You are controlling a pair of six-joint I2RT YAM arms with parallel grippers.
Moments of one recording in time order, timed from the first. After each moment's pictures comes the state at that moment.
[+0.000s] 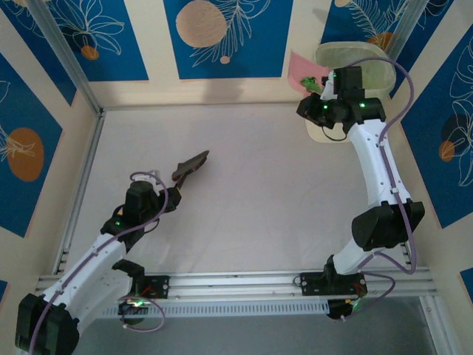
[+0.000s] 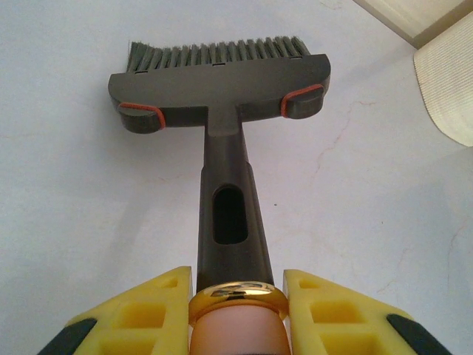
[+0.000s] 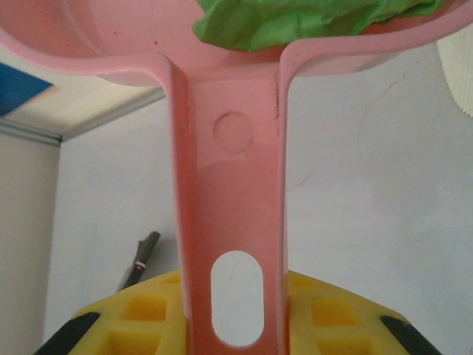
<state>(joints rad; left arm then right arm) -0.37 0.80 0.44 -0.22 0.08 -0.68 0.09 1.61 1.83 -0.97 -0.32 0.50</state>
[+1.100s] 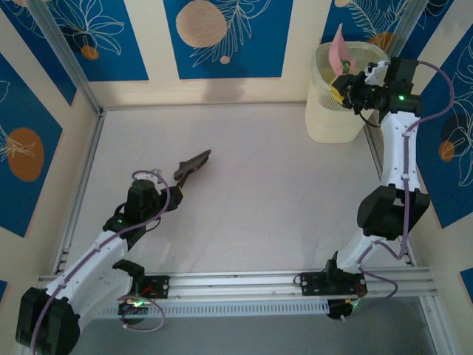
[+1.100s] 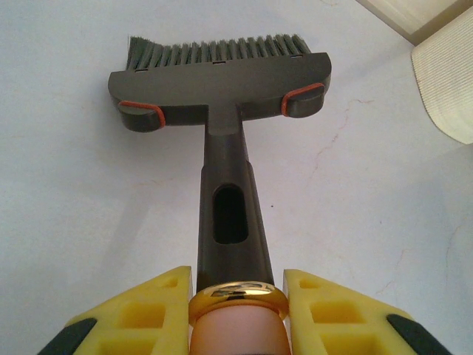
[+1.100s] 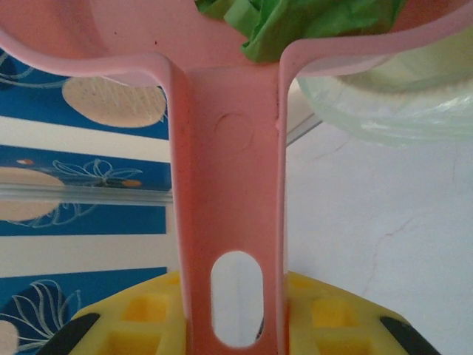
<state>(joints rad) -0.37 0.84 0.44 -0.18 0.09 -0.68 -0.25 1.73 1.90 -0.76 -0.83 0.80</state>
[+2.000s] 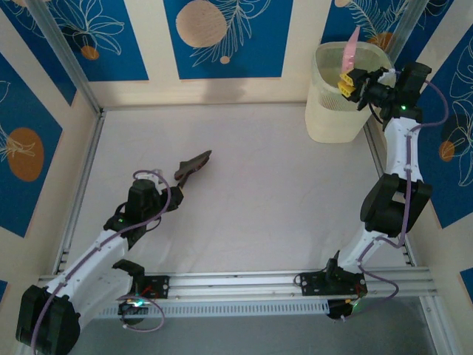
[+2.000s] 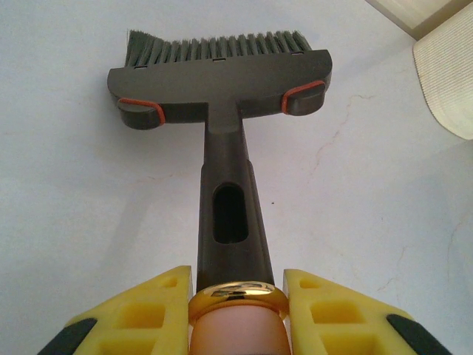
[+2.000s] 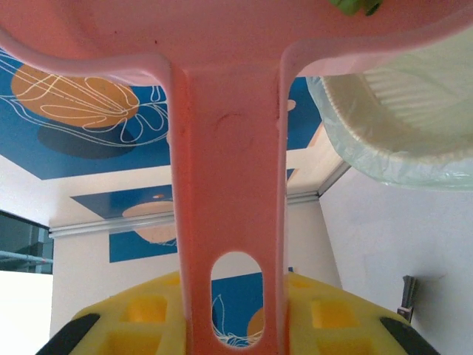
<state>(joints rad) -0.37 0.86 0.44 -0.17 0.10 -0.67 -0.35 1.77 1.73 -0.24 -1.07 1.39</state>
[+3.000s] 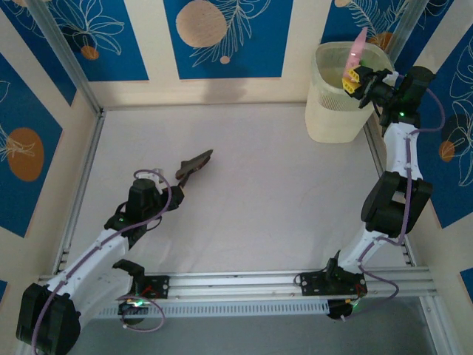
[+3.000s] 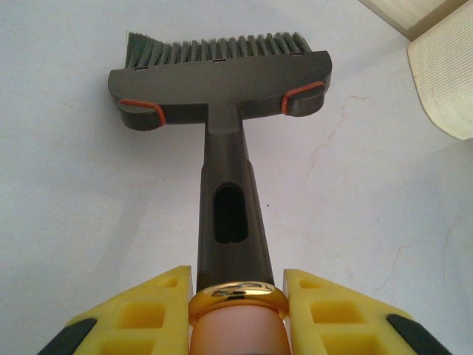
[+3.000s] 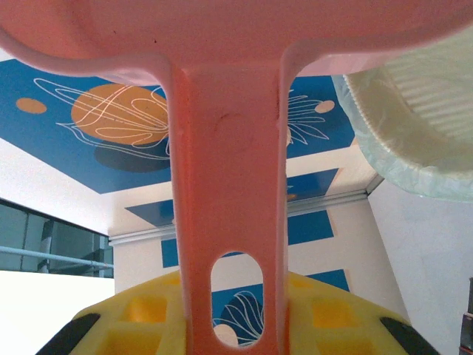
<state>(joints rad) -0.37 0.87 0.44 -0.15 0.11 -0.67 -0.37 1.77 1.63 0.09 -1.09 1.71</state>
